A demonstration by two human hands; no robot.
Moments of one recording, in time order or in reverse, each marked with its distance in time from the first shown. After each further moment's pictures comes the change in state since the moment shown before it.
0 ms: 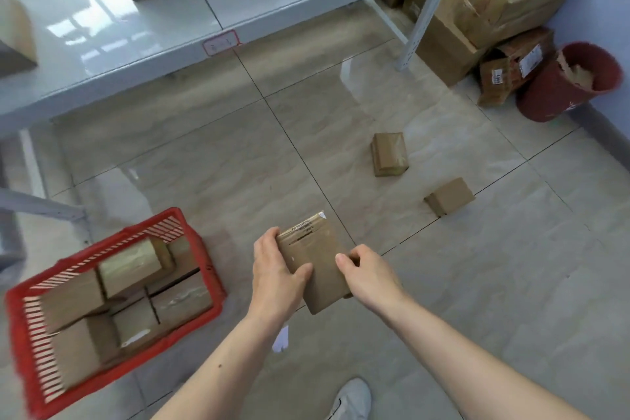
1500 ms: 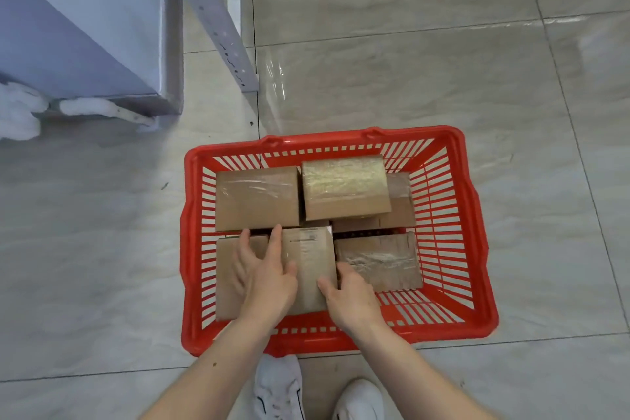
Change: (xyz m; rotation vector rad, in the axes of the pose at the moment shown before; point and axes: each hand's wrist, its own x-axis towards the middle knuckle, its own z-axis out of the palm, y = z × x) left_hand 0.117 -0.502 -0.232 0.192 0.169 -0.504; right_hand 0.095 -0.104 0.578 -0.297 -0.332 -0.120
